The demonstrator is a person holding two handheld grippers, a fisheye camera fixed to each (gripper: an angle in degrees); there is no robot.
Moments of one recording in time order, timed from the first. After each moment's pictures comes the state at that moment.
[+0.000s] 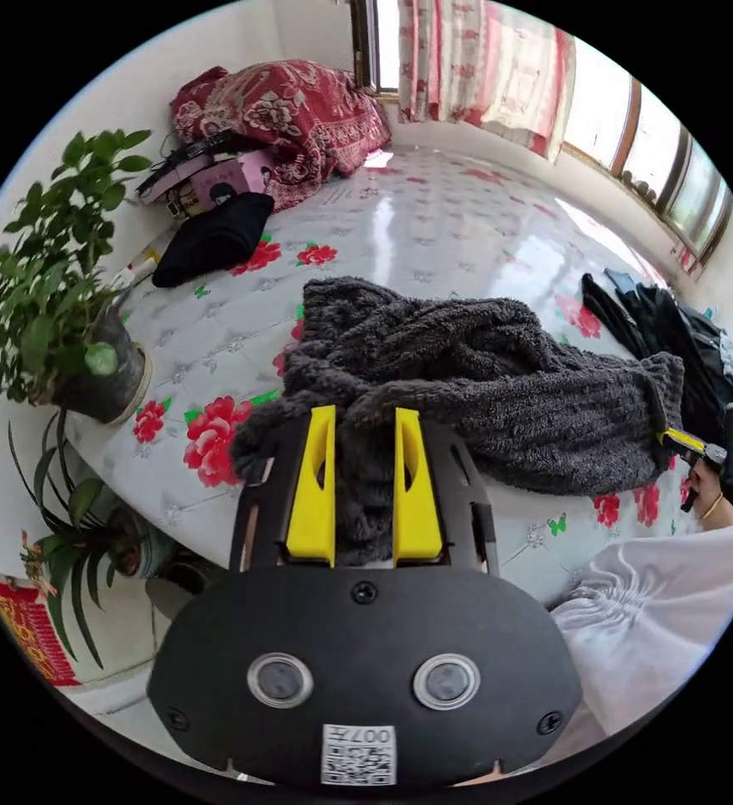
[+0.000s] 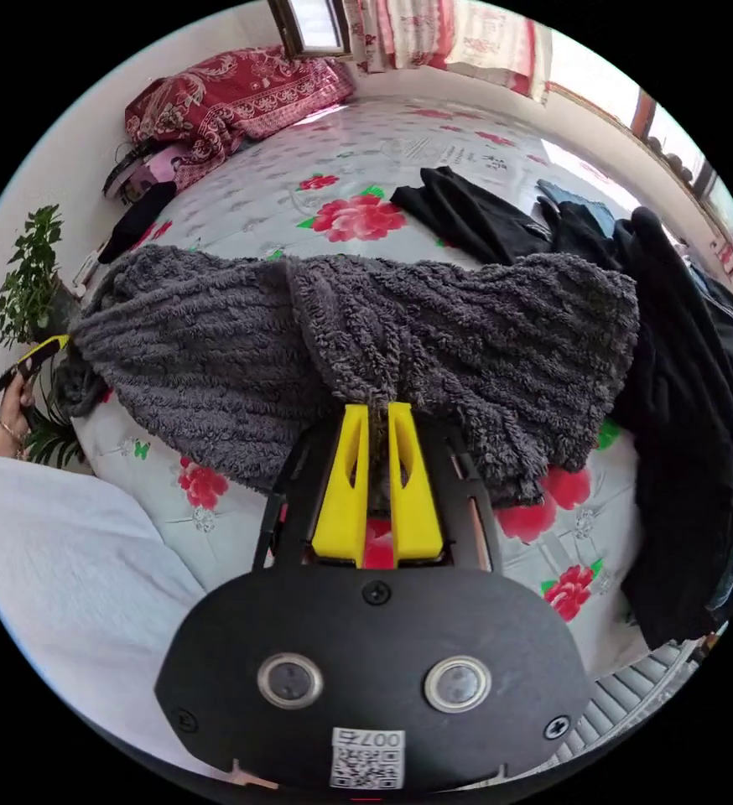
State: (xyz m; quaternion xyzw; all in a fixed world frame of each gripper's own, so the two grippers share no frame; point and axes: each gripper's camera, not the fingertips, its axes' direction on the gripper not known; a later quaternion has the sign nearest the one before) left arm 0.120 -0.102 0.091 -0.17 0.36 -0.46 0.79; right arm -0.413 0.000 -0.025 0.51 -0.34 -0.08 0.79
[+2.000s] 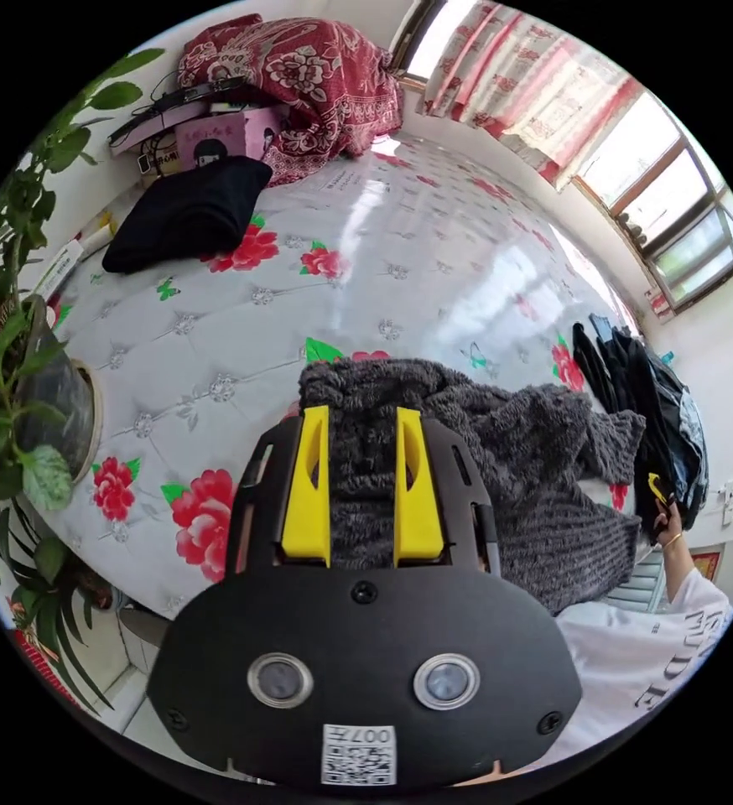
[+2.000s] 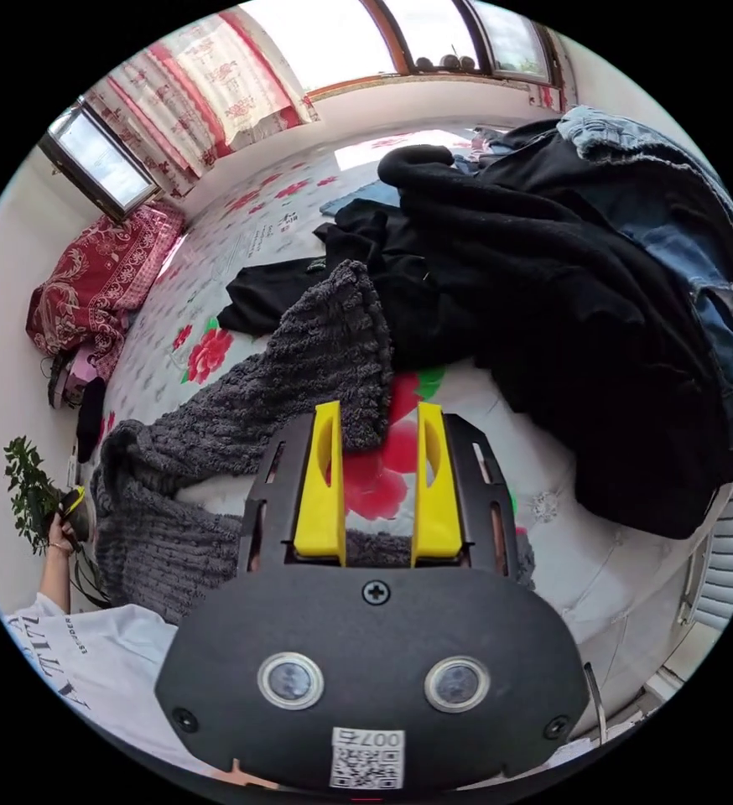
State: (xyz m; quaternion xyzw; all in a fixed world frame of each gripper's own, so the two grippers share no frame) left arm 0.020 -0.037 0.211 -0.17 0.47 -0.48 0.72; right arm -0.079 -0.012 0.140 0.46 -0.48 0.17 0.73
